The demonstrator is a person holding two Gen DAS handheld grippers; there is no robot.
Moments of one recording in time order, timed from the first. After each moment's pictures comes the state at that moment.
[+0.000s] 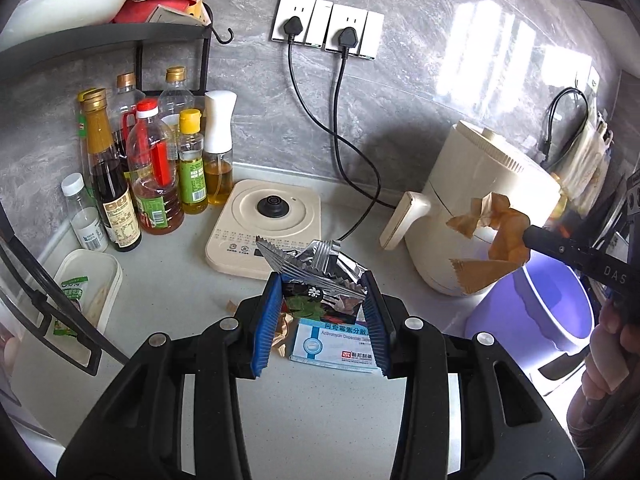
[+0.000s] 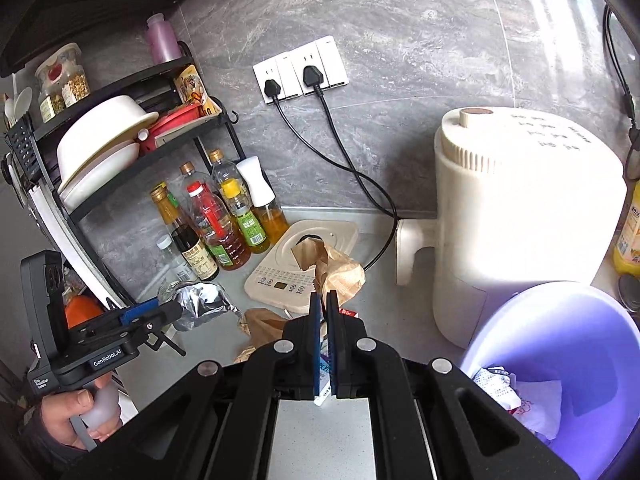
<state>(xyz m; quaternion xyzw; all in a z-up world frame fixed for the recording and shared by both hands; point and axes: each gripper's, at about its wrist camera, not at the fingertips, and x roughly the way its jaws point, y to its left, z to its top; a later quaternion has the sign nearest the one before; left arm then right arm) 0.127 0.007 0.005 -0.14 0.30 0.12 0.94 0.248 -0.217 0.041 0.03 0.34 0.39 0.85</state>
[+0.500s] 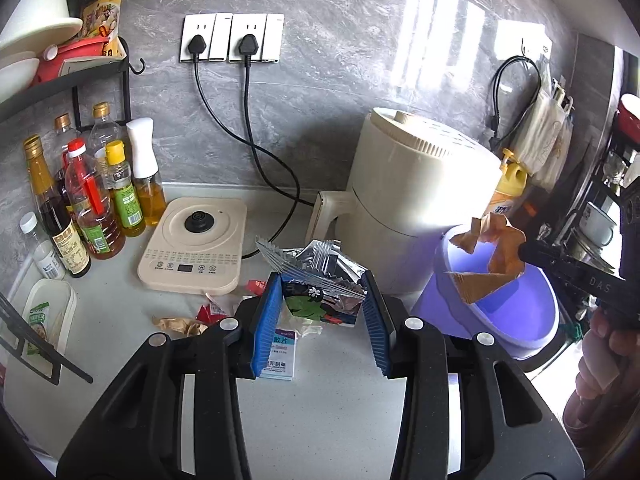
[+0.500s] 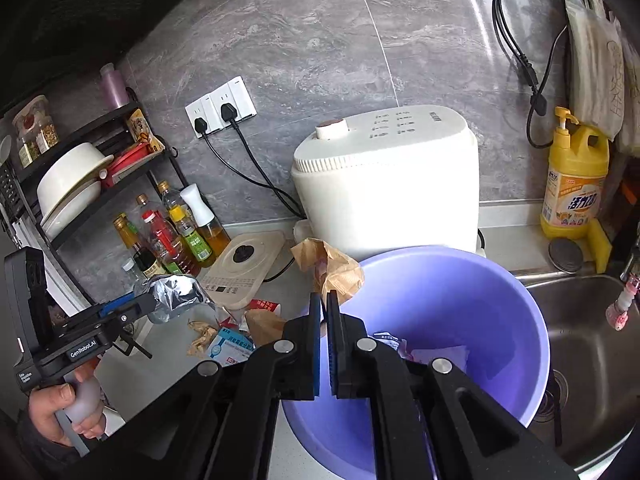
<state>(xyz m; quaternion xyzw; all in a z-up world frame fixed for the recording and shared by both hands) 0.159 -0.089 0.030 -0.10 0.30 0.06 0.95 0.254 -0.339 0.033 0.06 0.34 0.32 0.88</state>
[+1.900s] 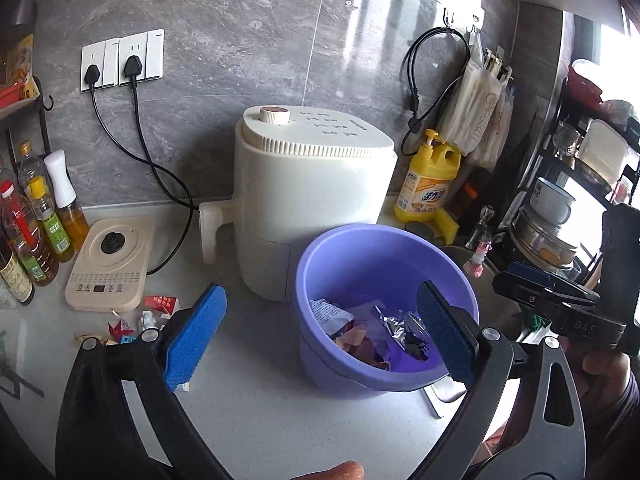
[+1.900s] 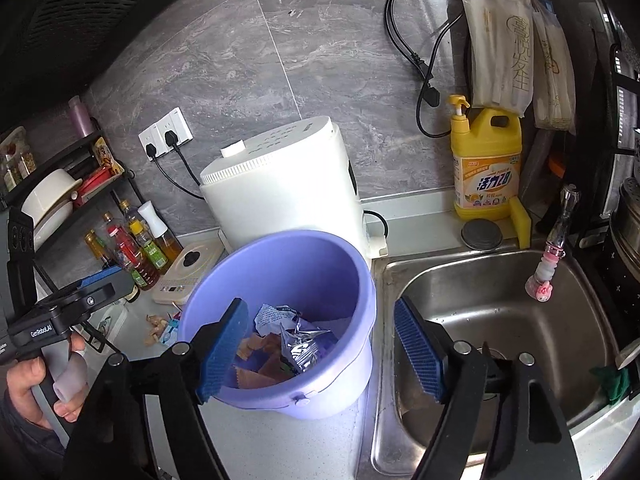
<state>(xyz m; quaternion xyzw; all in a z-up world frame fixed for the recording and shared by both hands) 0.191 -0.192 0.051 -0.08 0.30 -0.02 0.95 0.242 -0.455 0.026 0.08 0.33 0.26 0.91</state>
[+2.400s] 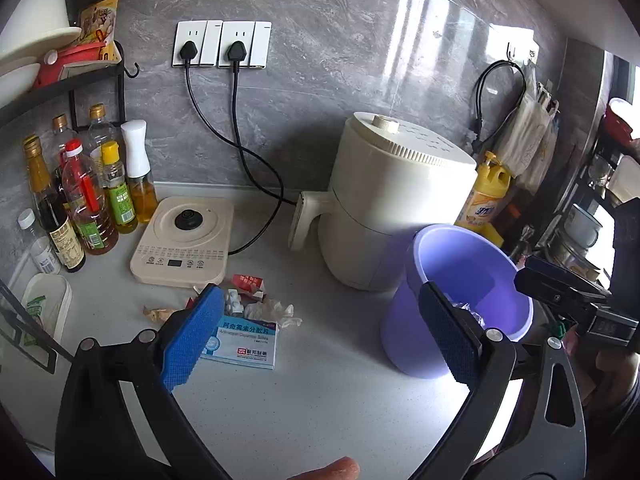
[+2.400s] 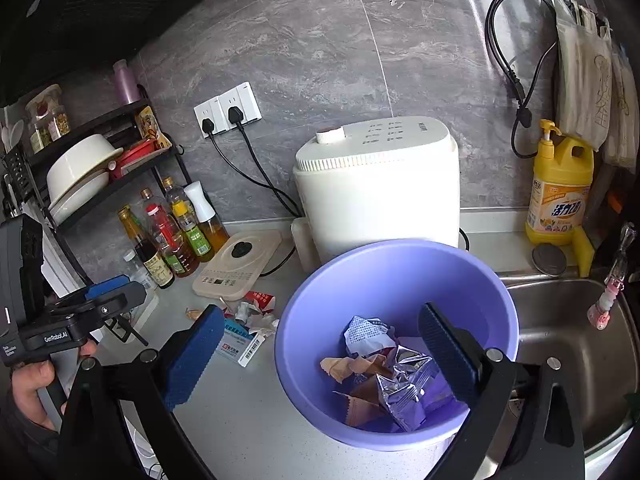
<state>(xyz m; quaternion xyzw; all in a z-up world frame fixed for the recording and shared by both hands) 0.137 -0.092 0.041 -0.12 0.30 0.05 0.95 0.223 -0.348 0.040 0.04 0.32 0.32 0.89</state>
